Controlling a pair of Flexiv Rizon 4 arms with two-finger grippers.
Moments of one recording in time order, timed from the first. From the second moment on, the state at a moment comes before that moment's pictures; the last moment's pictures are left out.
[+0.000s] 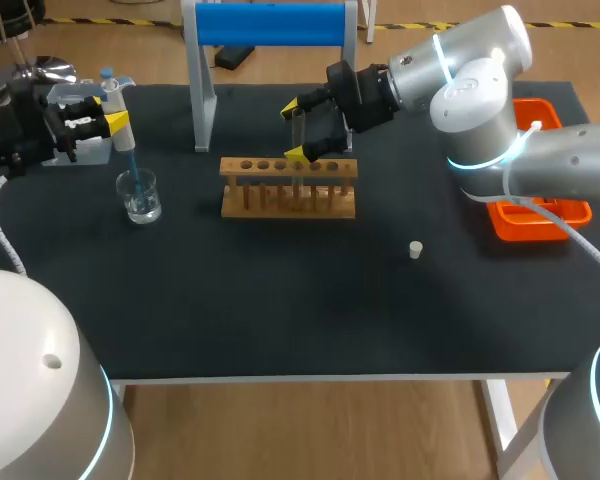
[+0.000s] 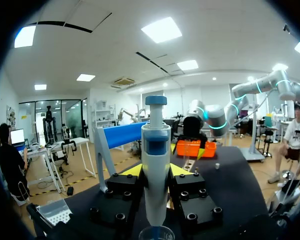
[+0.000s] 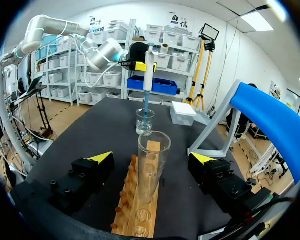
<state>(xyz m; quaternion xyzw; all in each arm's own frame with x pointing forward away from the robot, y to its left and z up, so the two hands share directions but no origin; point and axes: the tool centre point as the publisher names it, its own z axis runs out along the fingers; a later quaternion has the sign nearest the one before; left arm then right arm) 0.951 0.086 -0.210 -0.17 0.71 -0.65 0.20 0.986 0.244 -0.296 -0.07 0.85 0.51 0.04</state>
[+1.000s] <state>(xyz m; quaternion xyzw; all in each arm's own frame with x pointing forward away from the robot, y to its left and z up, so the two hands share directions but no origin) 0.945 0.082 -0.166 -0.14 0.73 -0.63 0.24 0.986 0.244 -0.296 -0.07 0.85 0.51 0.04</state>
